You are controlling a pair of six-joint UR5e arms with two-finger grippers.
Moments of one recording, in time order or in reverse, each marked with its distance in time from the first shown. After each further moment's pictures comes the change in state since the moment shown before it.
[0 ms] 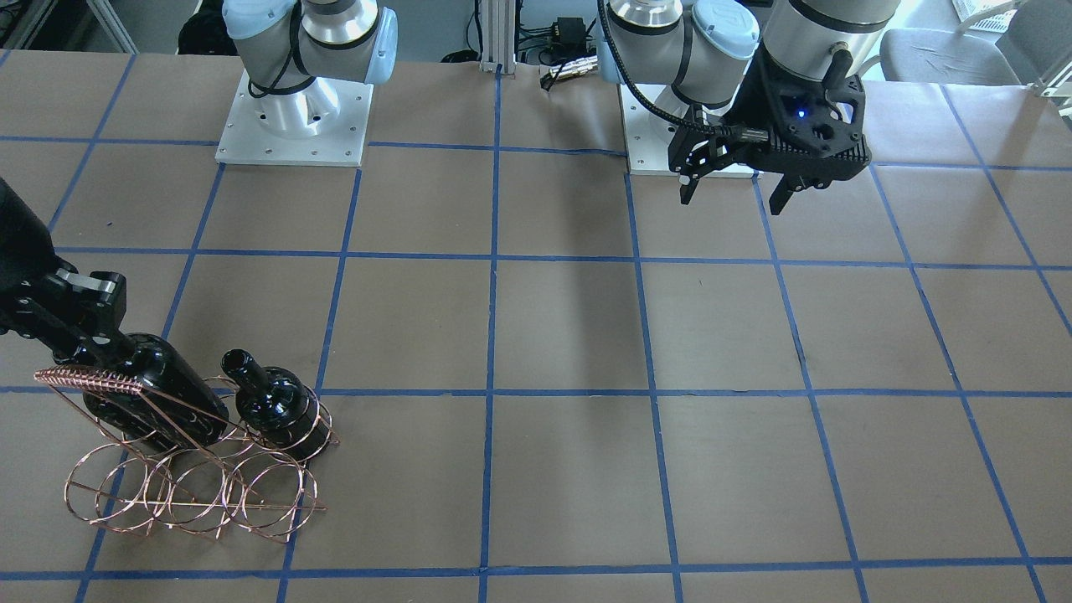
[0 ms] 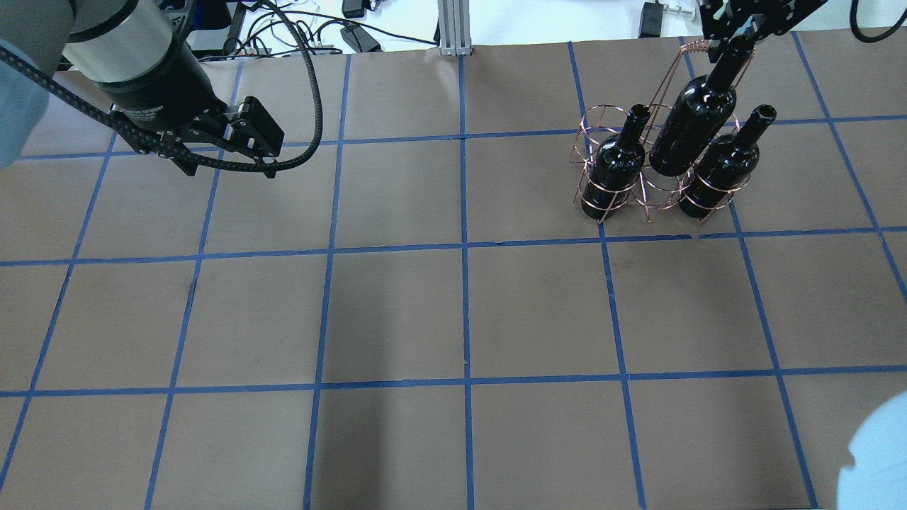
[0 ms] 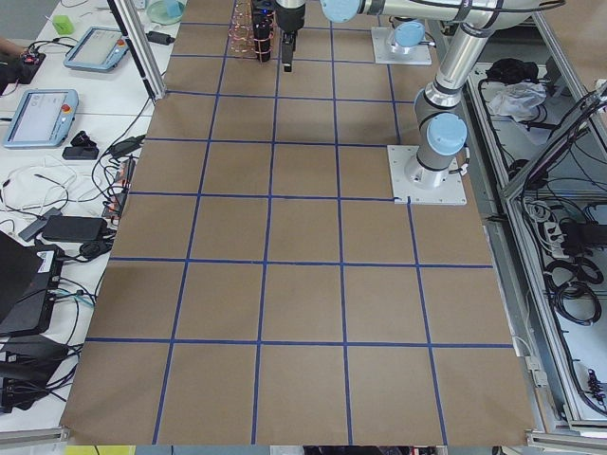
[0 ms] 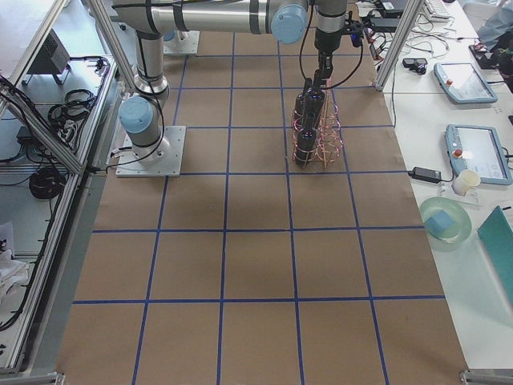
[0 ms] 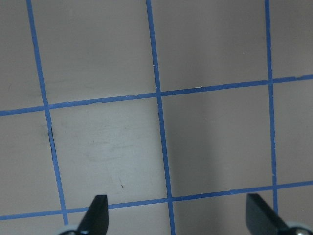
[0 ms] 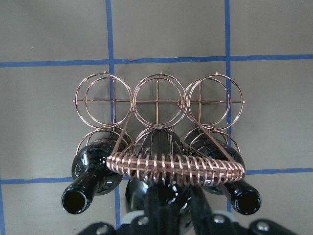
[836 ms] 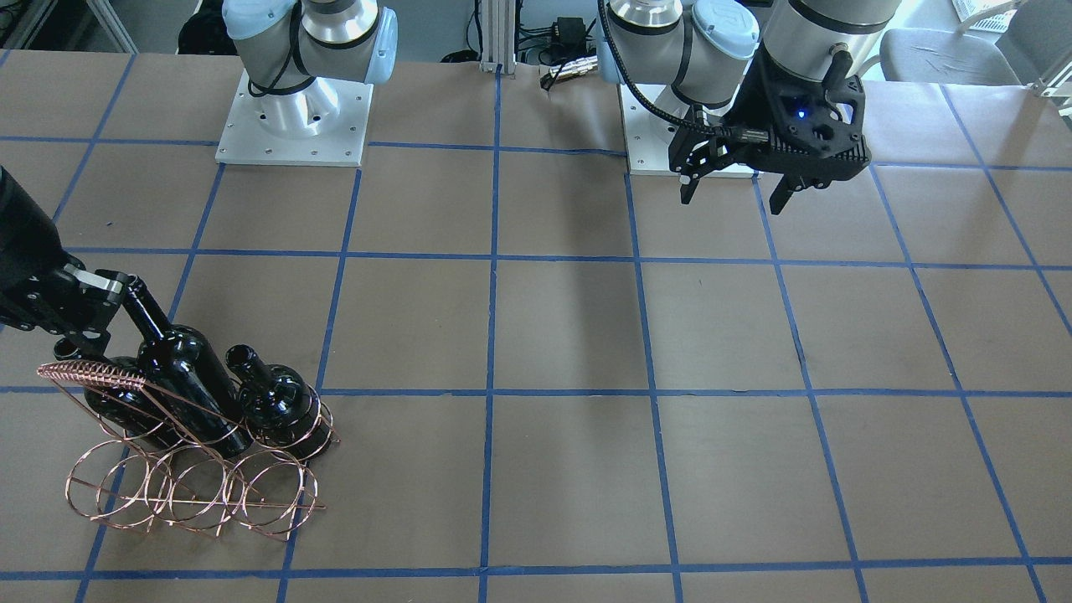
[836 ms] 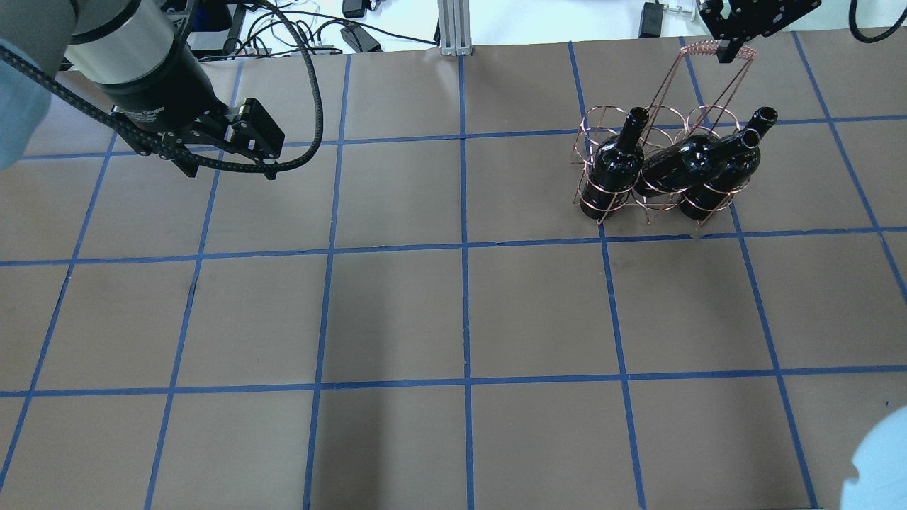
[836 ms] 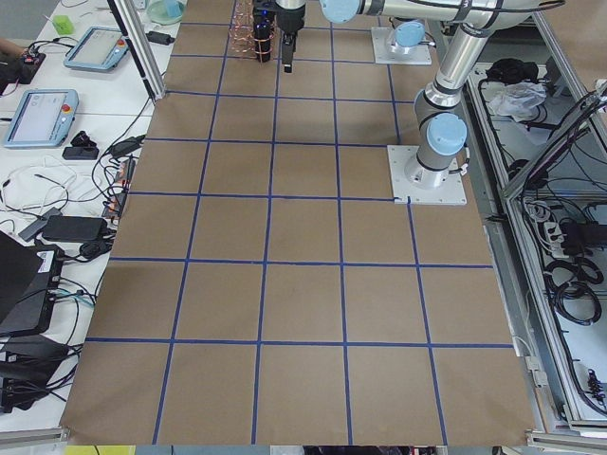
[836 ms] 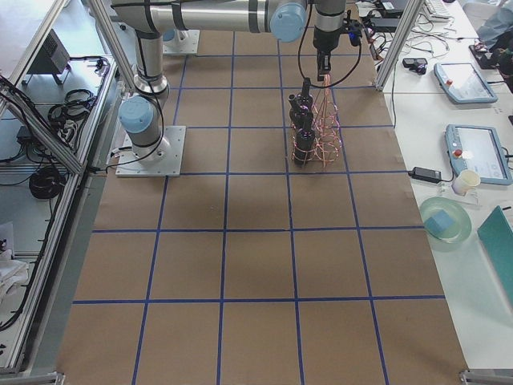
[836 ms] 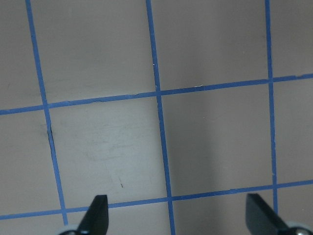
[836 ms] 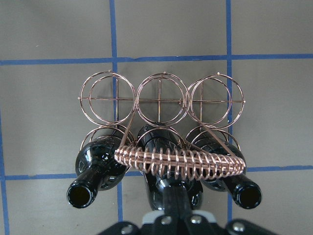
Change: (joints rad) left arm 0.000 0.000 -0.004 0.000 -0.001 0.001; right arm 0.005 -0.012 0.002 0.009 0.001 0.002
